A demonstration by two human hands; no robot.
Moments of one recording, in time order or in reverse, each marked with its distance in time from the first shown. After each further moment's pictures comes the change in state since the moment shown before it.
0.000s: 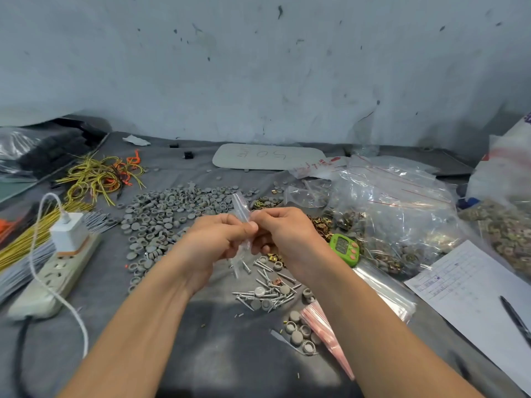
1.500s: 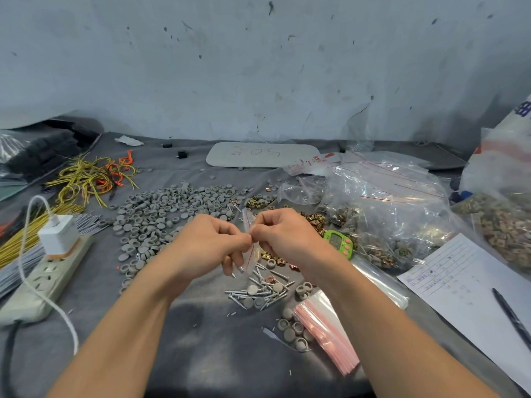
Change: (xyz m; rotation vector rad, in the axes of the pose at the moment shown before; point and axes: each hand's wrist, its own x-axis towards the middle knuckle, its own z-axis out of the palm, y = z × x) left_hand -0.011 0.006 -0.001 0.402 -0.131 0.095; right_hand -0.010 -0.001 -0.022 -0.441 -0.032 -0.051
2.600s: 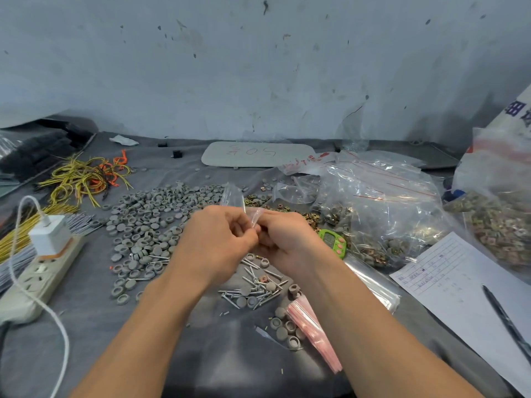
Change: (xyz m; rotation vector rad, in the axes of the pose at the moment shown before) left_hand 0.004 0.010 0.029 0.402 0.351 0.296; right_hand 0.021 0.007 0.014 0.792 0.082 0.280
